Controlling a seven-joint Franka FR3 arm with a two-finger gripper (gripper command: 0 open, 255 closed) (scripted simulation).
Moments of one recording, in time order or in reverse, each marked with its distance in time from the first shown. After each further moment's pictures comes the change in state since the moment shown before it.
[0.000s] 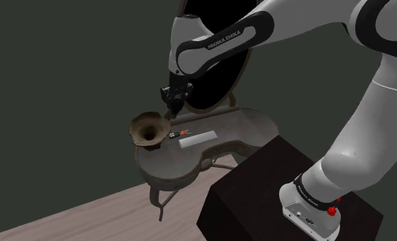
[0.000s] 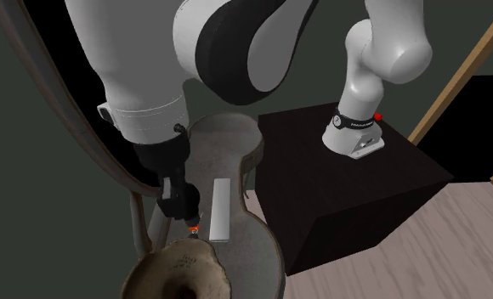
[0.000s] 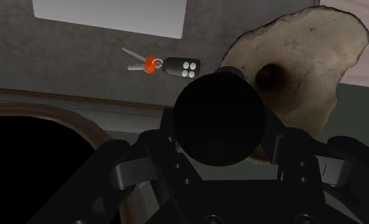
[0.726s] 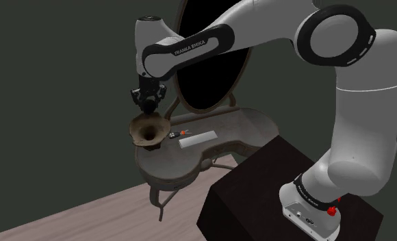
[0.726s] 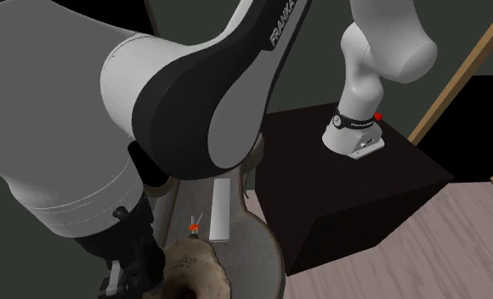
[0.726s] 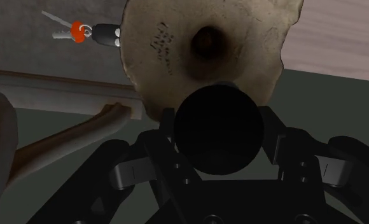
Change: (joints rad) arm 0.190 0.306 -0.037 0.402 -0.144 -0.117 0.172
